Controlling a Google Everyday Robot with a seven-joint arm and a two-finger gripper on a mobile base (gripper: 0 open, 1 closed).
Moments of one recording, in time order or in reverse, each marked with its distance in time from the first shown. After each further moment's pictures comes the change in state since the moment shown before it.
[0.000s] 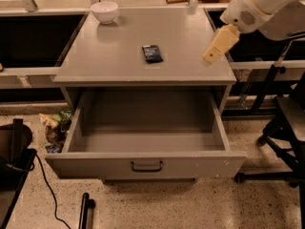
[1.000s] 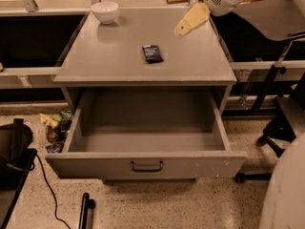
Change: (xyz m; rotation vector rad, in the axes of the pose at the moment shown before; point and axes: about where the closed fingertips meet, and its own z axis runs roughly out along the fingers) arm -0.055 -0.062 0.036 0.145 -0.019 0.352
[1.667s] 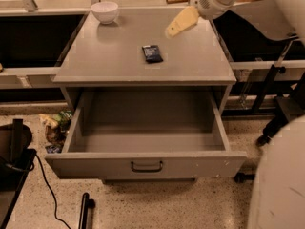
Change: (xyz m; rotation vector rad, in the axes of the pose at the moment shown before) arm -0.005 0.003 0.022 -0.013 -0.002 0.082
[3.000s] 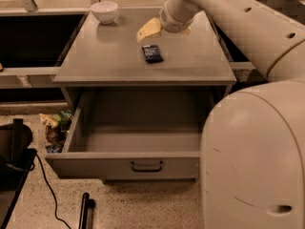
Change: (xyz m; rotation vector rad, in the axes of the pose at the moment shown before) arm -0.038 0.026 0.115 0.043 0.015 0.280
